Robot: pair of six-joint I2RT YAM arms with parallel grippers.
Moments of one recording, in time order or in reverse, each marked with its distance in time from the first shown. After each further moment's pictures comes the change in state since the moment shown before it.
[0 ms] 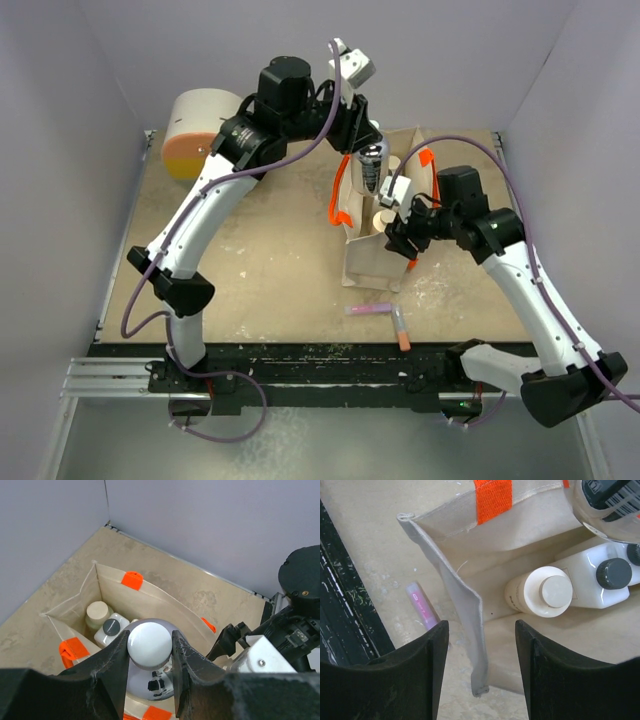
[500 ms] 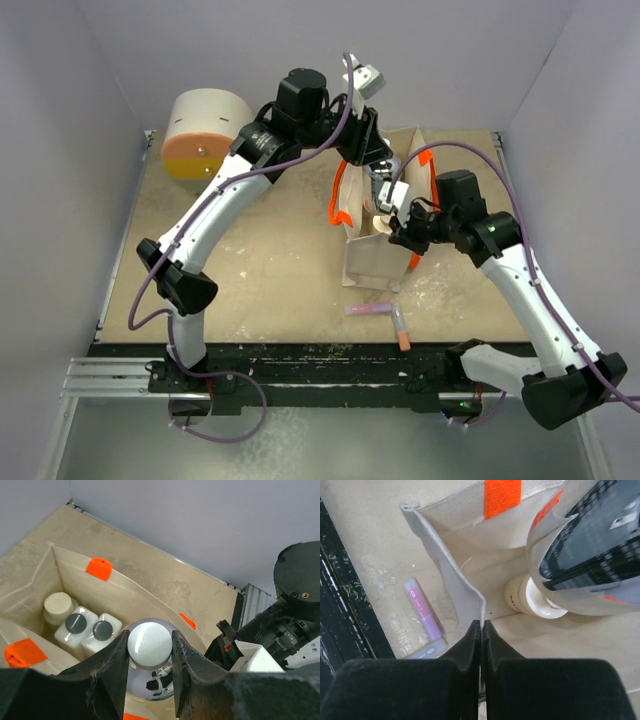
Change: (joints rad) left arm -0.011 0.026 -0.100 0.081 0.081 -0.109; right arm 0.000 -0.009 -0.061 0.039 0.000 -0.027
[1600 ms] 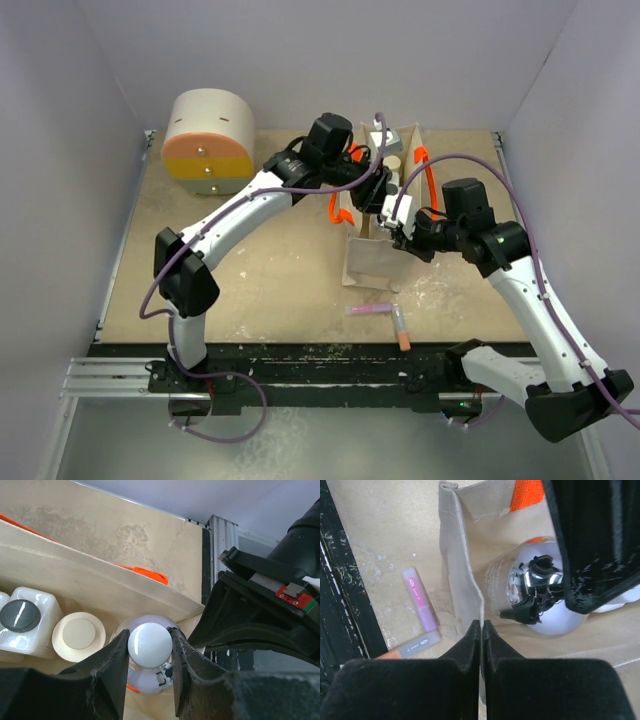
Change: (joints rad) left arm -0.042 0.002 -0.356 0.127 0.279 0.119; right arm 0.000 -0.076 -0.028 -0.049 -0.038 -0.132
